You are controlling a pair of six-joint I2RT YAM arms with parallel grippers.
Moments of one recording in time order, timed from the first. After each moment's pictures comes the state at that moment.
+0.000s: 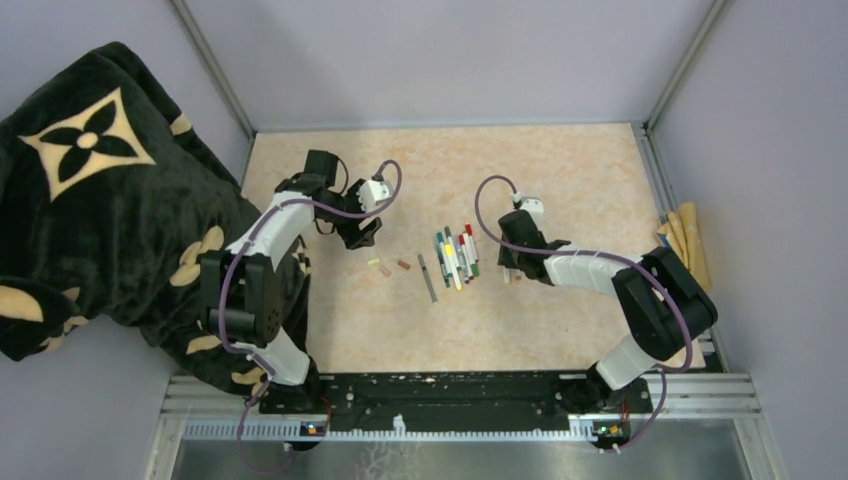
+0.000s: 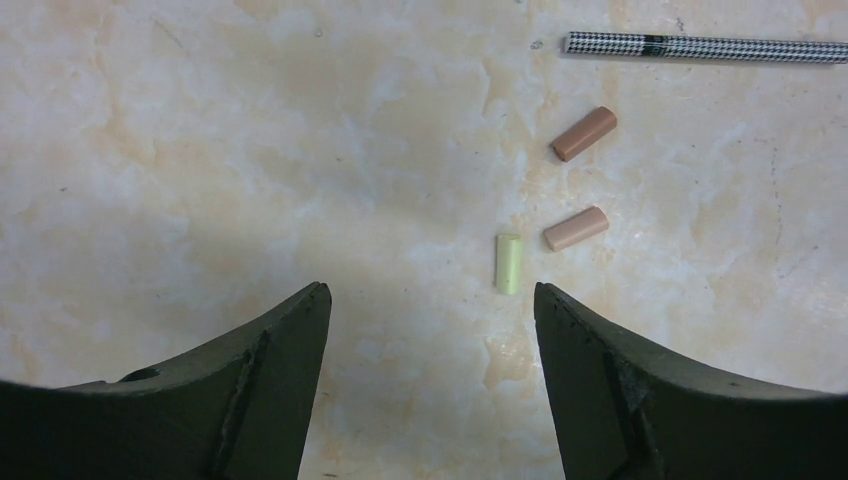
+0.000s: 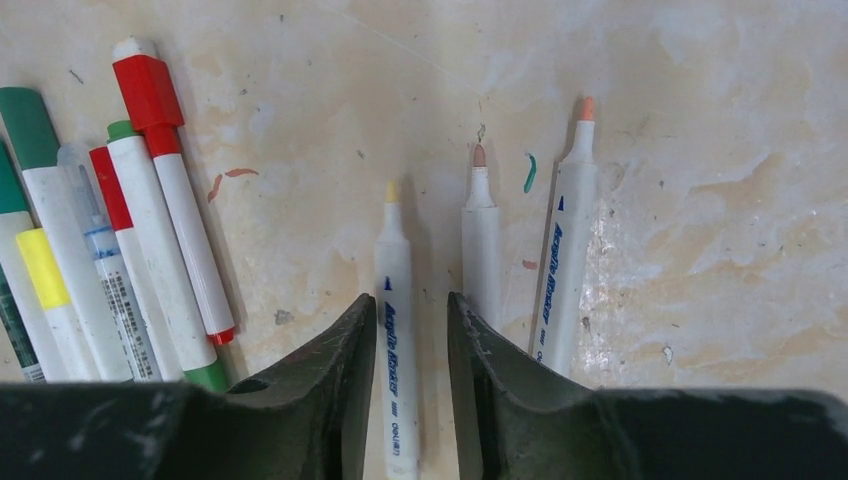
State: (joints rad) left arm -0.17 1.65 1.21 -0.68 0.52 0.97; right arm 0.57 1.58 0.75 -0.02 0.34 0.55
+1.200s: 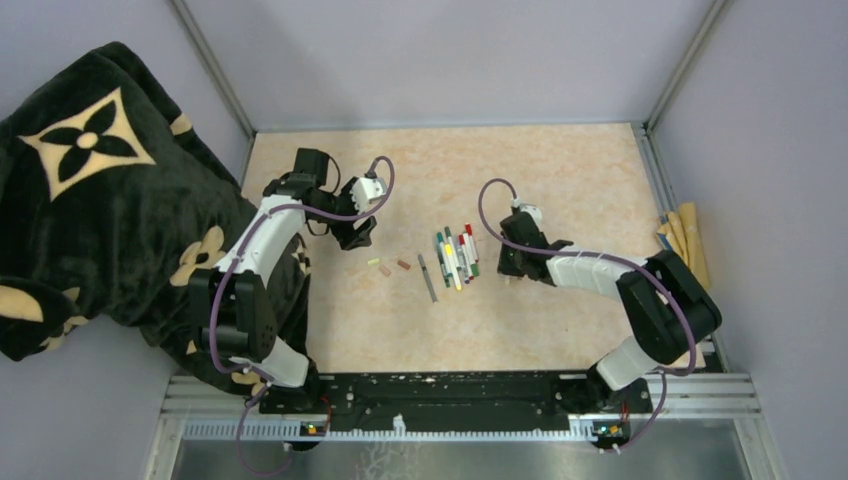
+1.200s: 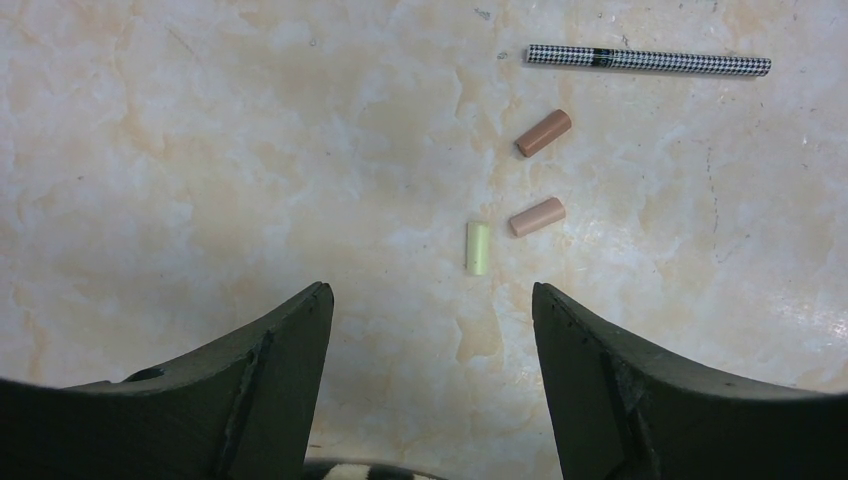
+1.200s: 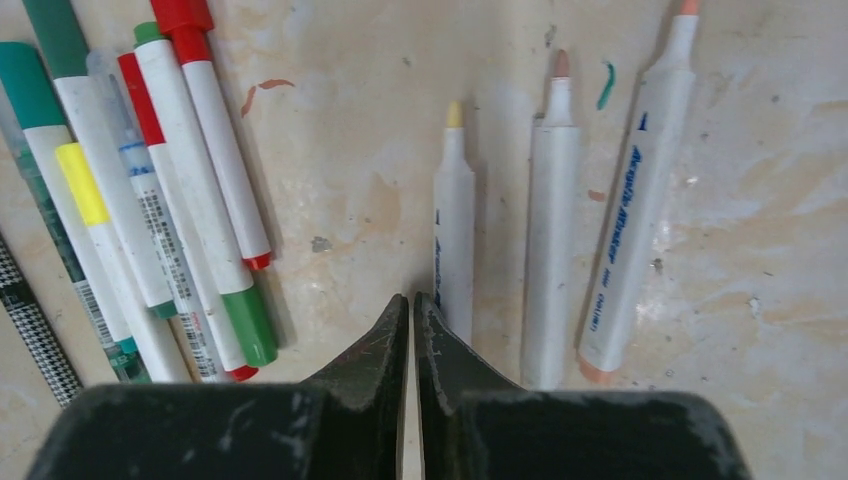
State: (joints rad) left arm -0.14 1.55 1.22 -0.77 0.57 0.95; right arm 0.58 1.56 0.75 -0.09 0.19 0.61
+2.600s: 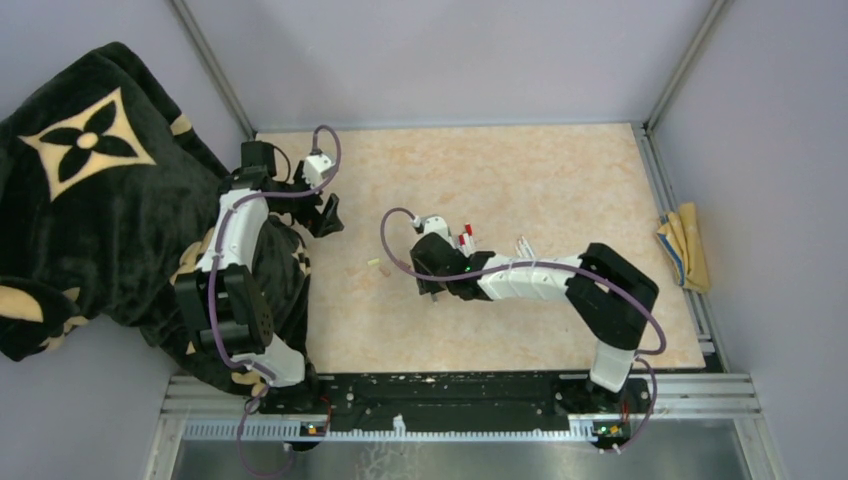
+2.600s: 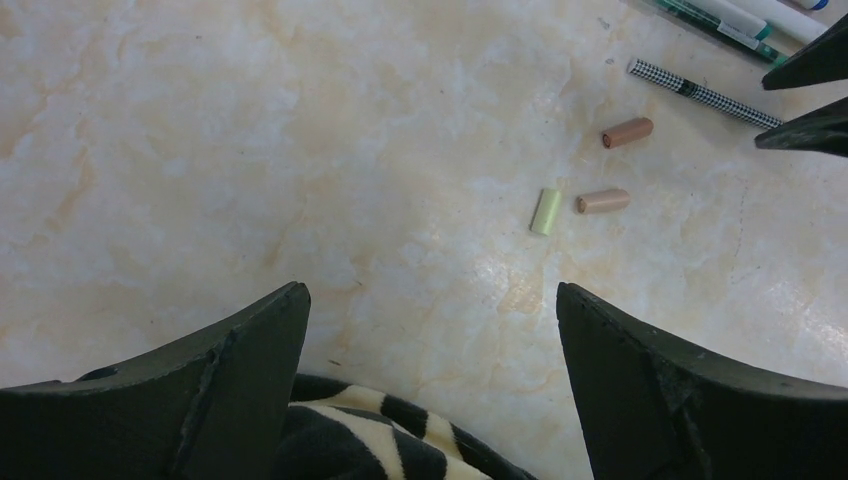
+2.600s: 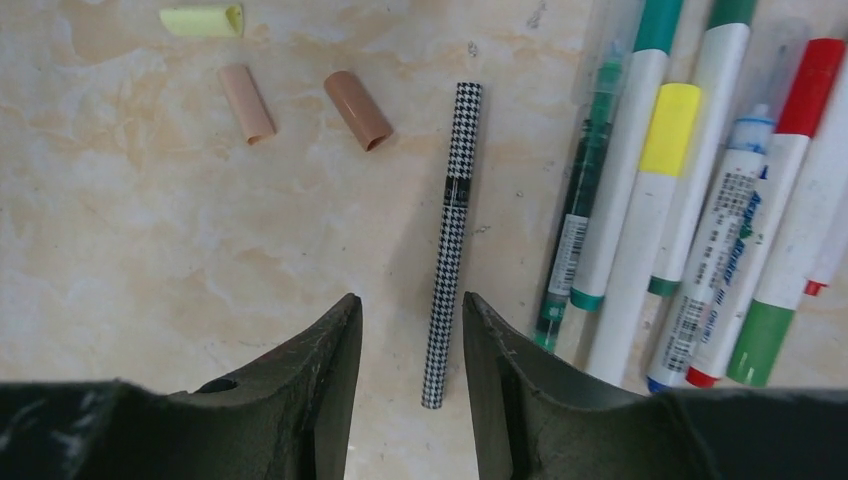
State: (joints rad) left arm 0.12 1.57 1.30 -0.80 0.69 0.85; right arm 1.02 1.75 1.06 -0.12 0.29 0.56
